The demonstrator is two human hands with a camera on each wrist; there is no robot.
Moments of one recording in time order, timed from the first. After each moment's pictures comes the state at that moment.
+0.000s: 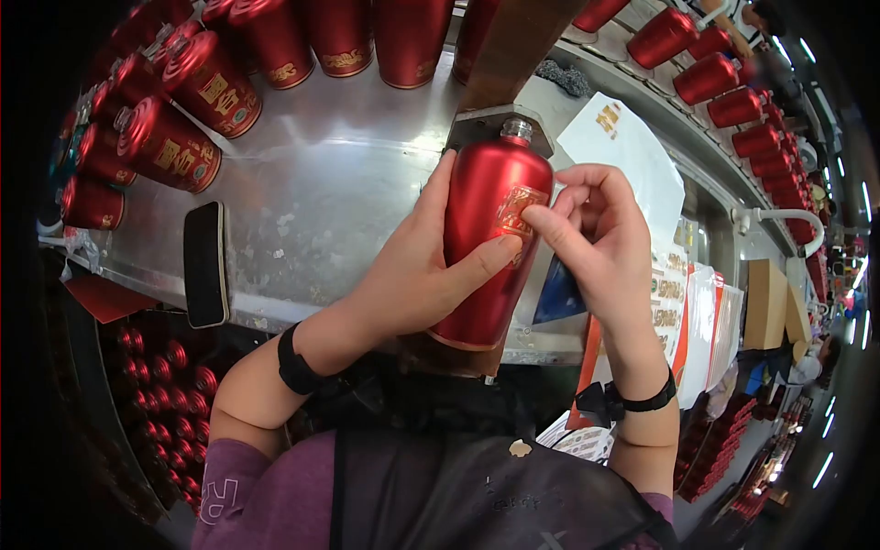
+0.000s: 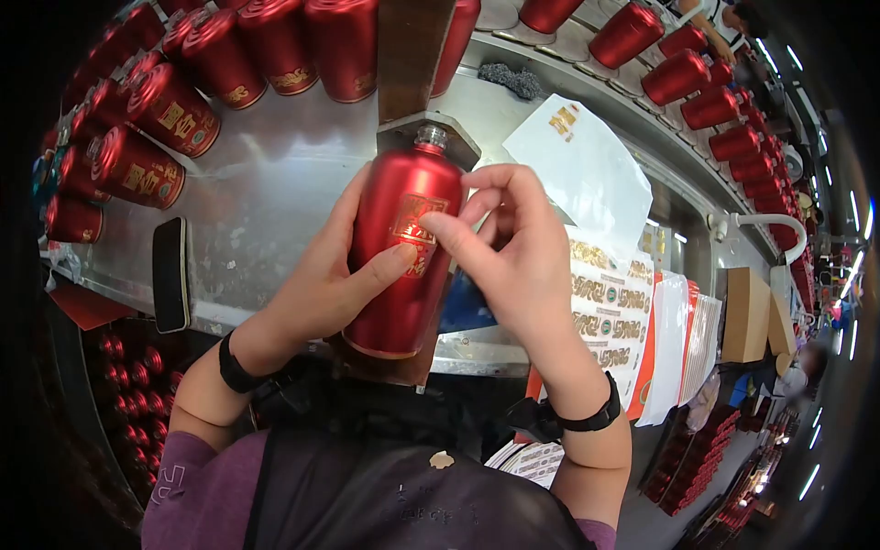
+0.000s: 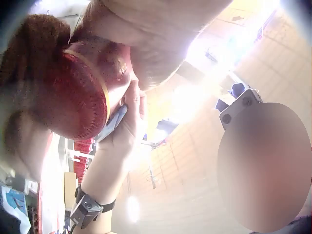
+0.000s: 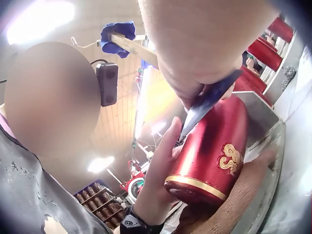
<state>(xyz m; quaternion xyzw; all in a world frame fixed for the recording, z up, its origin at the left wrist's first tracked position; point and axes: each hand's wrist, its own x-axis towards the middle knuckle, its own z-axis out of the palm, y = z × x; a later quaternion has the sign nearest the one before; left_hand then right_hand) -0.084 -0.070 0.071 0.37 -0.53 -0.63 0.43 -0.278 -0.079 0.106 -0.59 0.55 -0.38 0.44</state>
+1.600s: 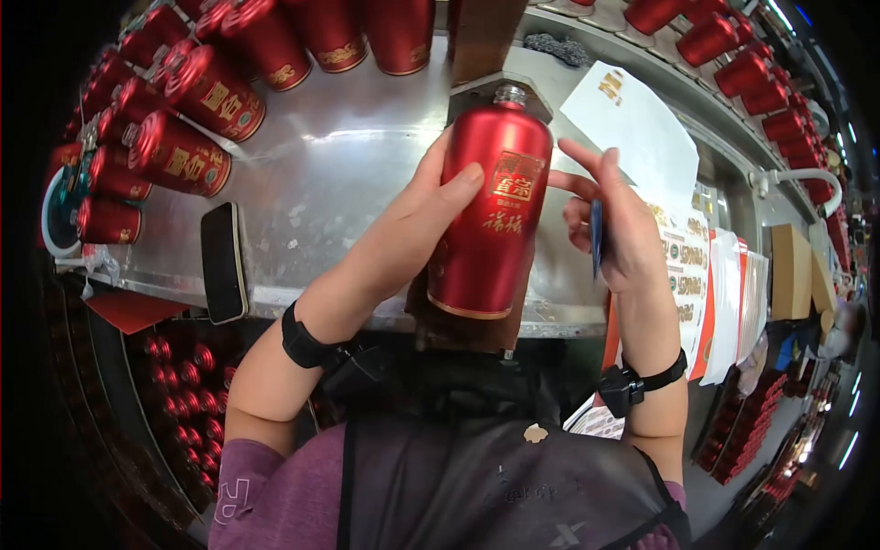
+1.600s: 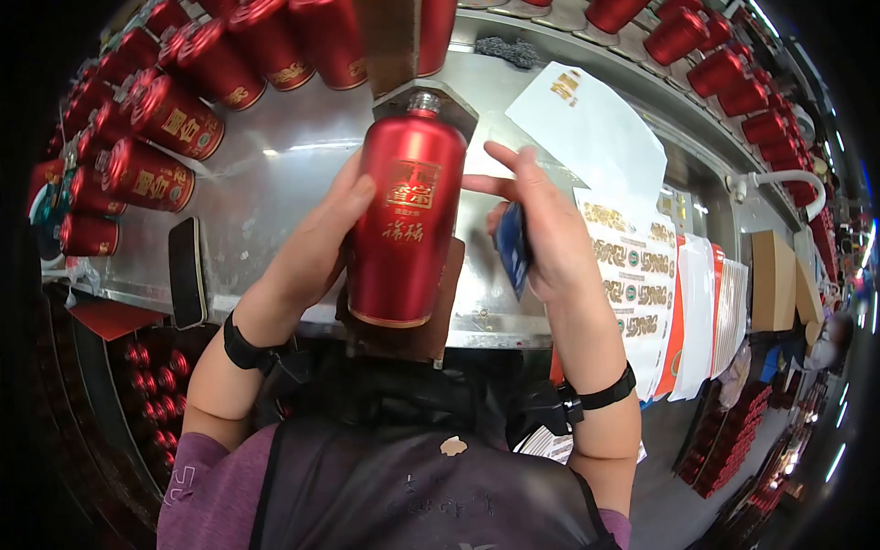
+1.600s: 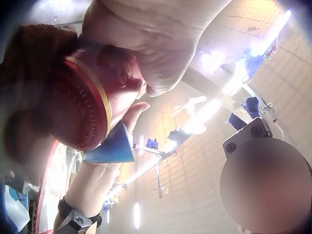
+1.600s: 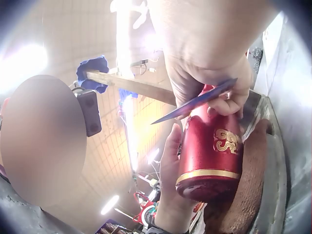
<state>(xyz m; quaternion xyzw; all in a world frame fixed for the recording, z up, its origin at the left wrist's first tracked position) -0.077 -0.077 0.072 0.32 -0.40 -0.76 0.40 -0.296 -0.067 0.089 -0.33 0.57 -0.41 0.63</state>
